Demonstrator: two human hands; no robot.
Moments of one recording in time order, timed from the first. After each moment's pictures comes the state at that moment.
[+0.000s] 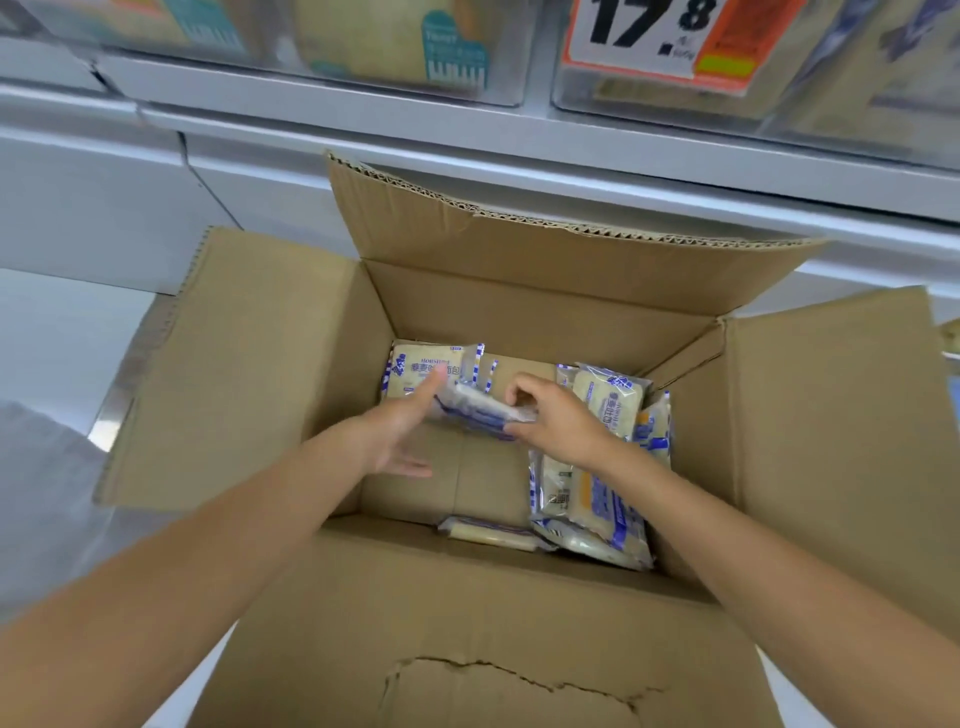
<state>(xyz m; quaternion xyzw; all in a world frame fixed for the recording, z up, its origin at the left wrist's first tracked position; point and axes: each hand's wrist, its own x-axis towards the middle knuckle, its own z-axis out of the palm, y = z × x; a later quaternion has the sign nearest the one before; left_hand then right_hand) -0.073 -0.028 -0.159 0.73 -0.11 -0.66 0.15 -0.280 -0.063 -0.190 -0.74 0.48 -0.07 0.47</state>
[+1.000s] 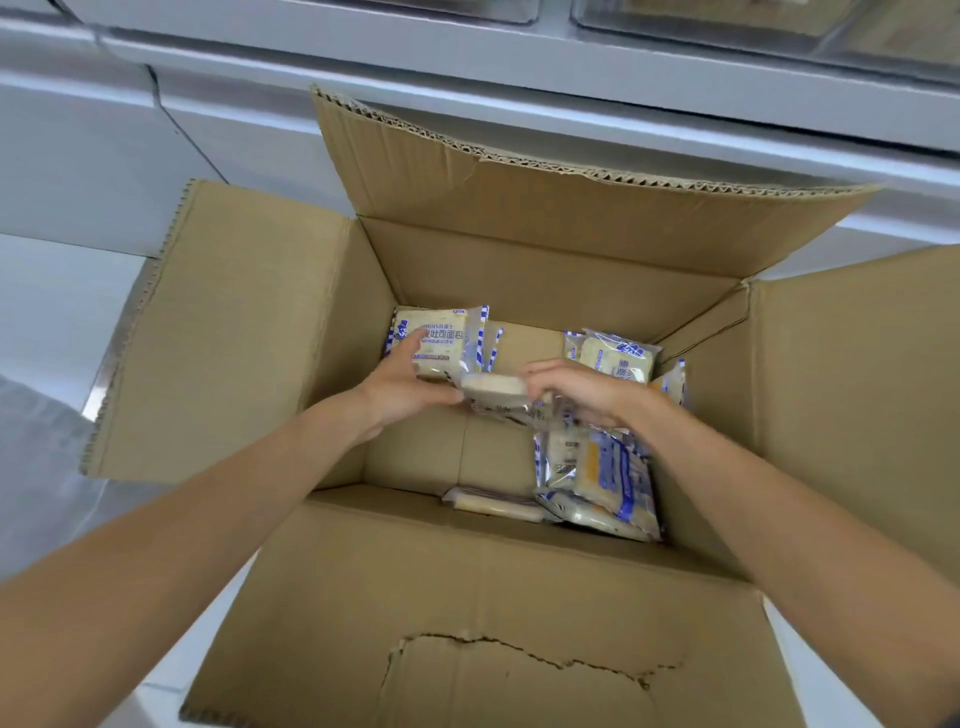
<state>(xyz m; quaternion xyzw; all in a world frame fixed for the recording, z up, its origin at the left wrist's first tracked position) -0.058 -0.026 -0.182 0.69 -0.37 -0.60 0.16 -0.284 -0.078 -0.184 -0.49 0.54 0.06 0.69</state>
